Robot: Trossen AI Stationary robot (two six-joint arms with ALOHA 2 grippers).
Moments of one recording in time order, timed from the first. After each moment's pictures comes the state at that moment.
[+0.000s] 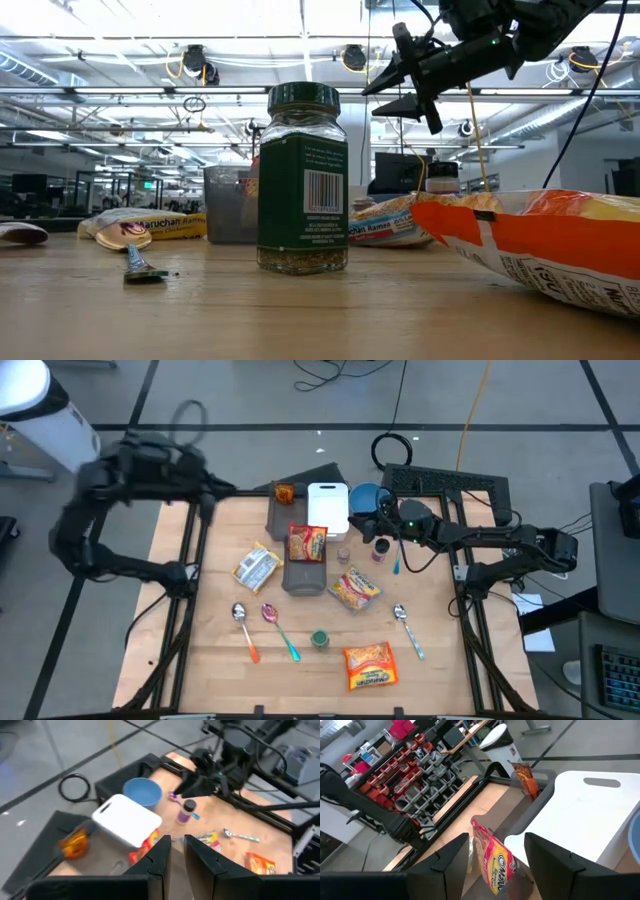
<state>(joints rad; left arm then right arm) 0.39 1.15 1.79 -1.14 0.06 -0.23 -0.36 1.26 0.69 0.37 0.05 0.67</state>
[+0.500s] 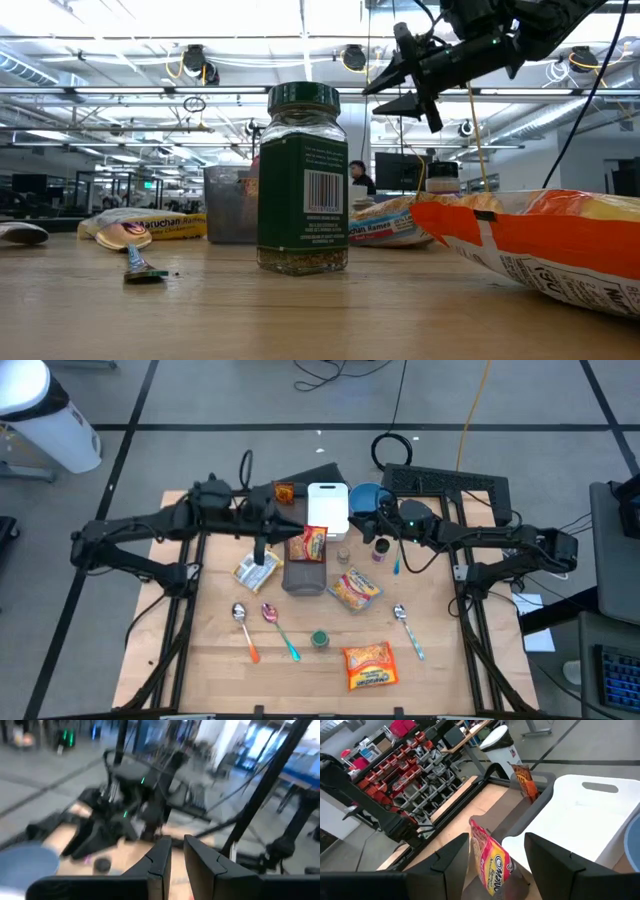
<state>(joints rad) 0.15 1.17 1.19 -0.10 0.21 -0.25 -0.37 1.24 0.69 0.37 0.04 0.63</state>
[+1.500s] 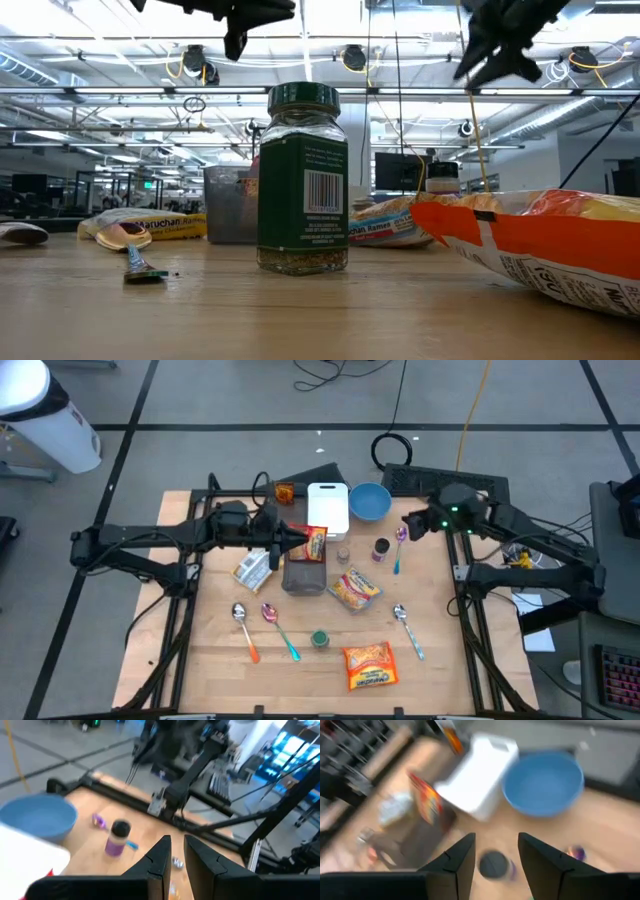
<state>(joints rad) 0.17 1.17 0.91 0.12 0.13 -0.37 -0.44 0.88 0.99 -0.79 0.10 0.59</state>
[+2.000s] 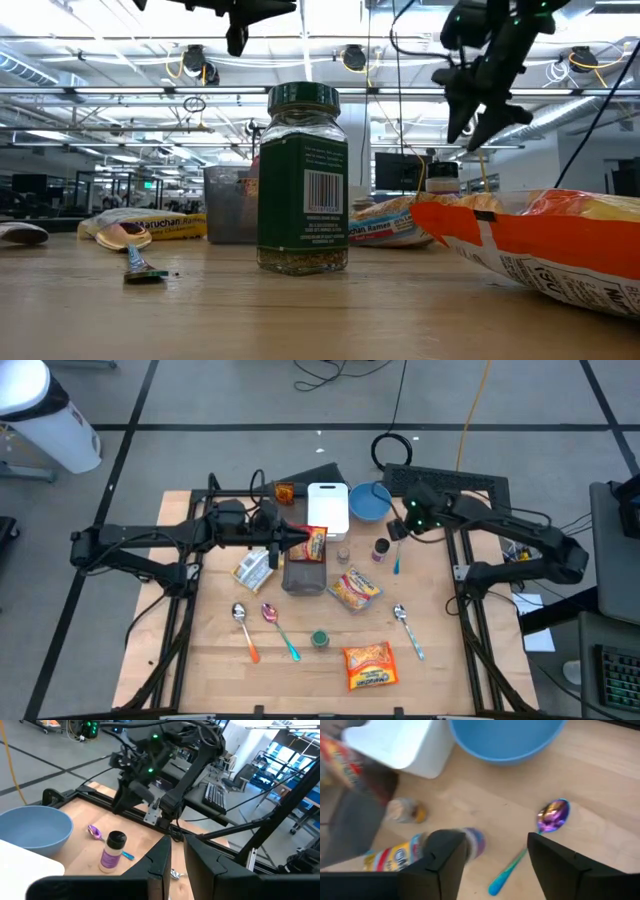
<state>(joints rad) 0.17 1.17 0.91 0.15 0.13 -0.38 -0.57 1.16 0.95 -0.81 0.02 0.60</state>
